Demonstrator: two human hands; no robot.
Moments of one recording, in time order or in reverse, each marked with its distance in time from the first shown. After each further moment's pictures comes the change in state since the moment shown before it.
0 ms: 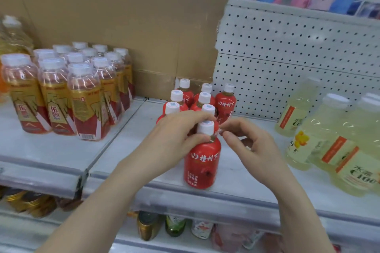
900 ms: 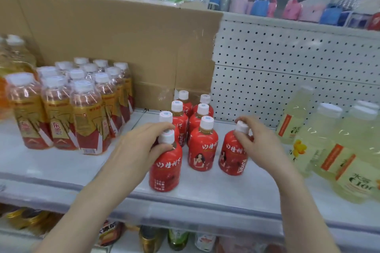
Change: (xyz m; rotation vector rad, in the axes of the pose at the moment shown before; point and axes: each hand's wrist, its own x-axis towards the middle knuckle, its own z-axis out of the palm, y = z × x) left_hand -0.028 -0.040 -0.028 0.223 0.161 -0.116; right_hand 0.039 0.031 -0.018 -0.453 0.016 0.243
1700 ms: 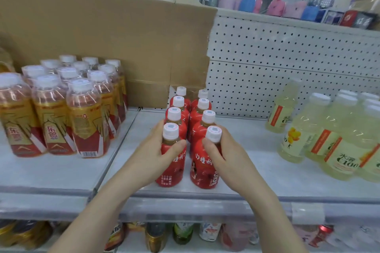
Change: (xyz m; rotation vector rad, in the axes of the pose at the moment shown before) left_hand 0.003 -0.026 0.024 -0.508 -0.240 -0.139; right_hand -0.059 -0.073 0.049 0.286 -0.047 -0.028
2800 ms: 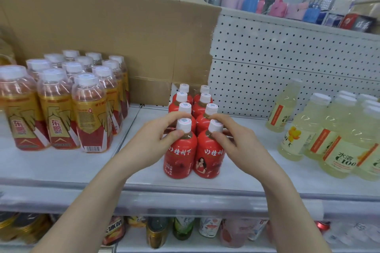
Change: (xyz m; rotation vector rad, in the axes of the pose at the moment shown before) left_hand 0.009 0.013 -0.024 0.056 -0.080 0.115; right_hand 0.017 0.002 -0.020 -0.103 -0.020 -0.073
